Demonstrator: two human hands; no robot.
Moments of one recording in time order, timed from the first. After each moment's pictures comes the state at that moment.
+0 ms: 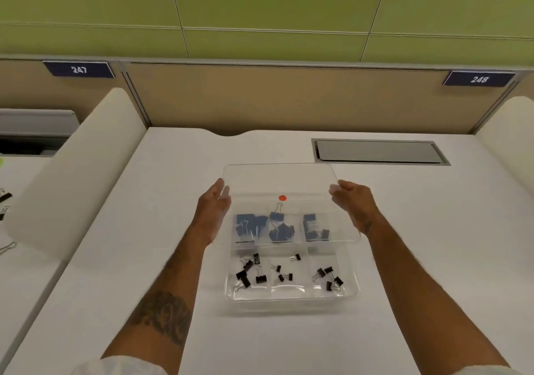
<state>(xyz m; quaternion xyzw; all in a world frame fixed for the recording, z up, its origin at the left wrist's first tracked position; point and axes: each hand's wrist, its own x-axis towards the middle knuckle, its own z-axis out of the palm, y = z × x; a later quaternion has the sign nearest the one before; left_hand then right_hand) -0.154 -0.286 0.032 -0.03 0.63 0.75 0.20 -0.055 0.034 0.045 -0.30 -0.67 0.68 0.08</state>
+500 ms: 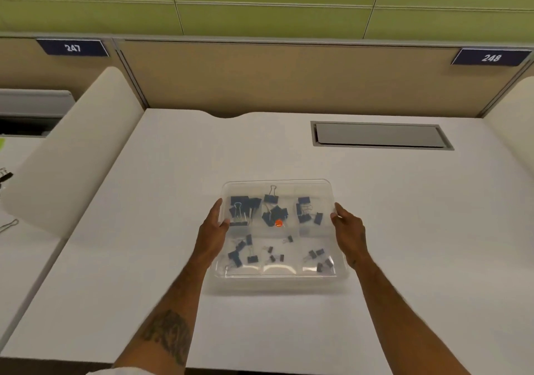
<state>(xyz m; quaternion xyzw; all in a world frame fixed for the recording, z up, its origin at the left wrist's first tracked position) -0.077 -0.288 -0.029 0.01 0.84 0.52 0.15 0.024 0.007 -0.021 -0.31 -0.79 0.52 0.08</state>
